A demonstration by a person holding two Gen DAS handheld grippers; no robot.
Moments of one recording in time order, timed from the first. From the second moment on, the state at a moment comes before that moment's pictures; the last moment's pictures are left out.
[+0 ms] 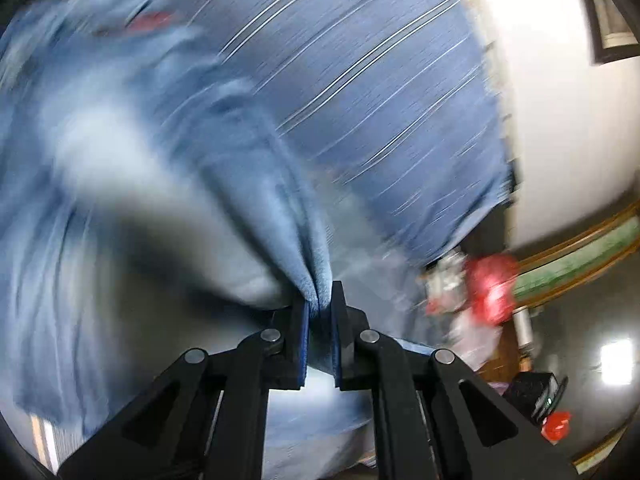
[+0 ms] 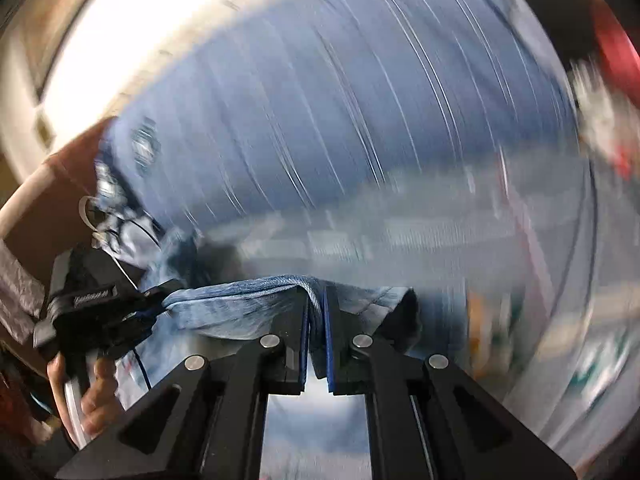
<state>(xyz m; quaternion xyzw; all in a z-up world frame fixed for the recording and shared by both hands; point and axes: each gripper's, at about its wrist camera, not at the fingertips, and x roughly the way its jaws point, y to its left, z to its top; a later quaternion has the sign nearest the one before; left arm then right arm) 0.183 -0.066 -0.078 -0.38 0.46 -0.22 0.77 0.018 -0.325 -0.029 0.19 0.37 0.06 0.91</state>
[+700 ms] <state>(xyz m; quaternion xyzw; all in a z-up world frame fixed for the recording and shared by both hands) 0.132 -0.029 -0.072 -0.33 0.47 -0.16 0.80 -0.036 -0.357 -0.059 0.35 0.37 0.07 0.86</state>
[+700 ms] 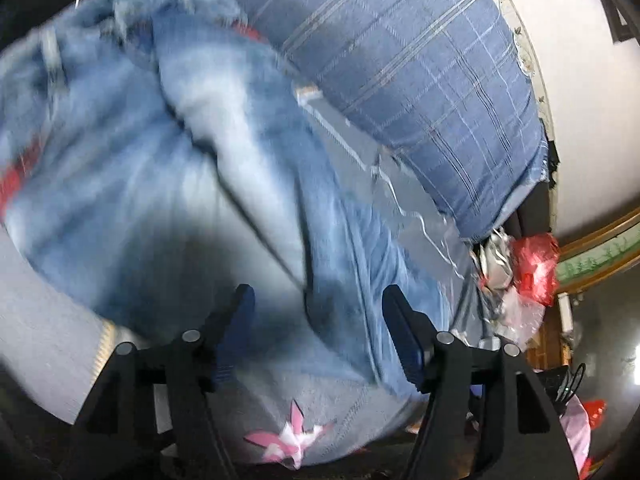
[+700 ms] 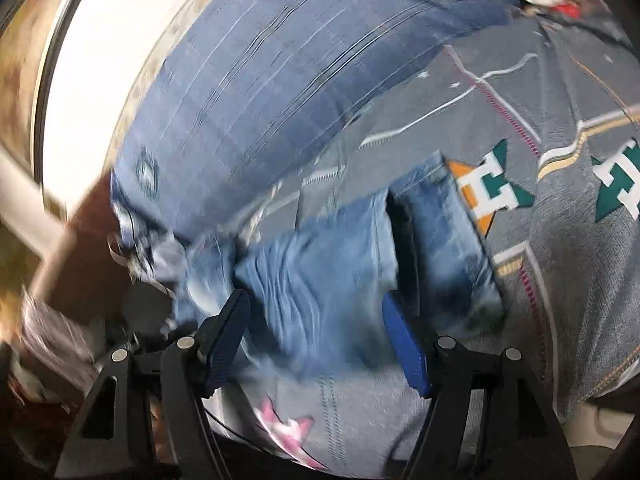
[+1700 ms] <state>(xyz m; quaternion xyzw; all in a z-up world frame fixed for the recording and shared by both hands) 0.157 0.048 -0.054 -0.42 0.36 -0.15 0.82 0.055 -0.382 -0.057 0.26 0.38 -0.09 0.88</state>
